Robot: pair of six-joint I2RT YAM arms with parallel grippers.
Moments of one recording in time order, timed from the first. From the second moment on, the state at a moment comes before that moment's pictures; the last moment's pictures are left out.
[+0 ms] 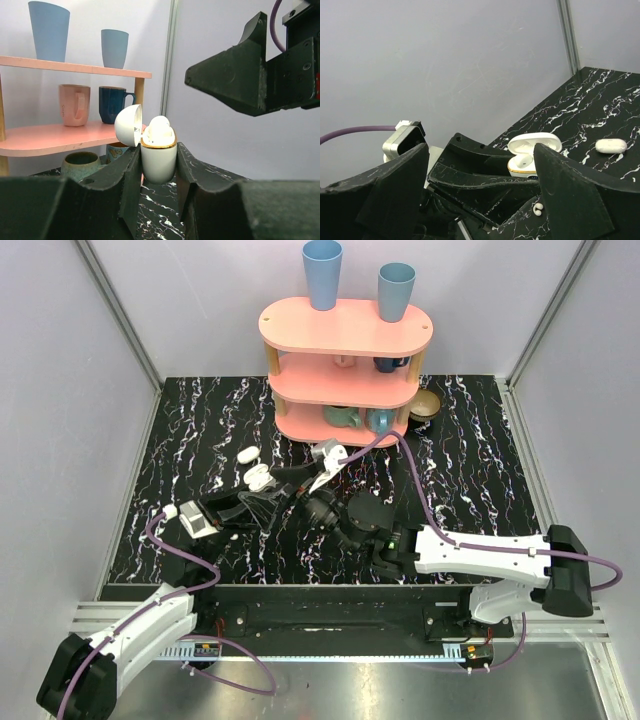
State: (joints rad) left arm -0.51 0.64 0.04 1.28 0.25 -0.31; right arm 1.34 1.36 1.08 0.53 0.40 0.35
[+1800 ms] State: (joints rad) left arm -0.51 0.71 0.06 1.28 0.49 -0.34; right arm 0.88 1.40 1.48 -0.39 0.04 0.59
